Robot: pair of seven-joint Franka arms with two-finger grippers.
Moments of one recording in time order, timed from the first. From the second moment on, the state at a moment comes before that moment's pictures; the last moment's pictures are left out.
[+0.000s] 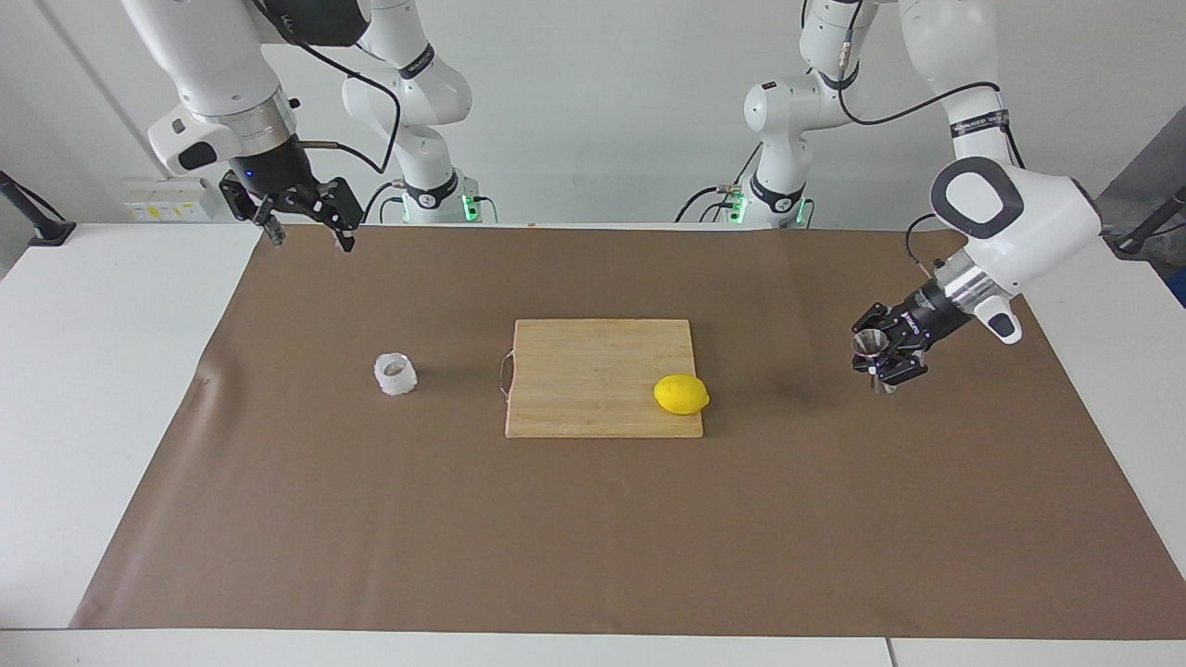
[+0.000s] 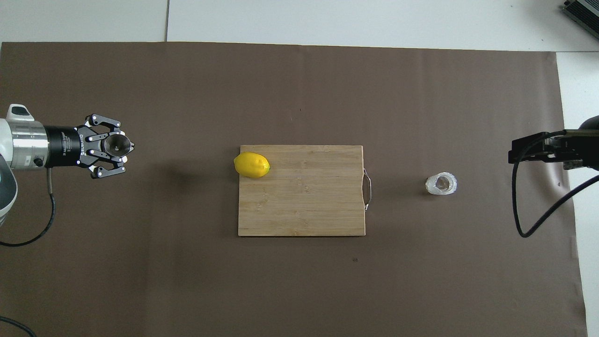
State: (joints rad) left arm 0.12 0.07 -0.07 -2.00 -0.76 2.08 -1.18; right arm 0.02 -0.04 -0.01 -1.61 0.00 1.56 0.14
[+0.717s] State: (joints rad) left arm -0.11 0.08 -0.20 -2.03 -1.09 2.39 -1.53; right arm 0.02 -0.04 -0.01 -1.61 0.00 1.56 0.14
